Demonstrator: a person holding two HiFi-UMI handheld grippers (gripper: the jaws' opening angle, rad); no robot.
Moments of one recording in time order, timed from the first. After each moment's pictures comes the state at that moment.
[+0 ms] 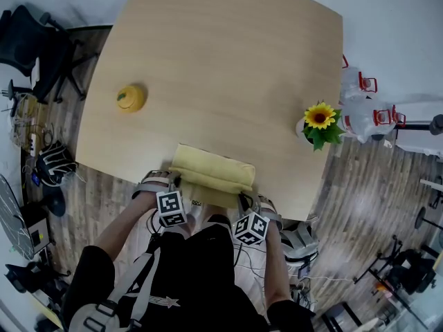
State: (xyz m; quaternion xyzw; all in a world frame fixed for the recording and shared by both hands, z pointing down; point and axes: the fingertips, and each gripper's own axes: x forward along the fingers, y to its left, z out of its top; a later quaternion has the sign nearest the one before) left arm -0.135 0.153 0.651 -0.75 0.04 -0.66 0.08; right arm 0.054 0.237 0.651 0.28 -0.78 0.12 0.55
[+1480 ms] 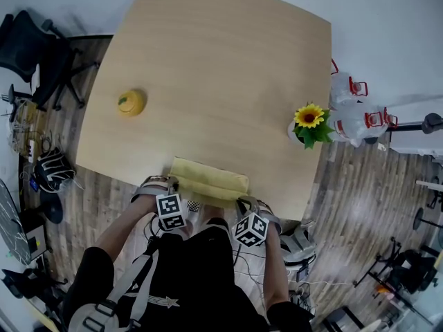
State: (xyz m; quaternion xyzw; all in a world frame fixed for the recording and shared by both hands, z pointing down) left arm -0.136 0.172 0.631 -0.74 0.03 -0.67 0.07; right arm 0.054 0.256 0.630 0.27 -0.78 0.17 0.54
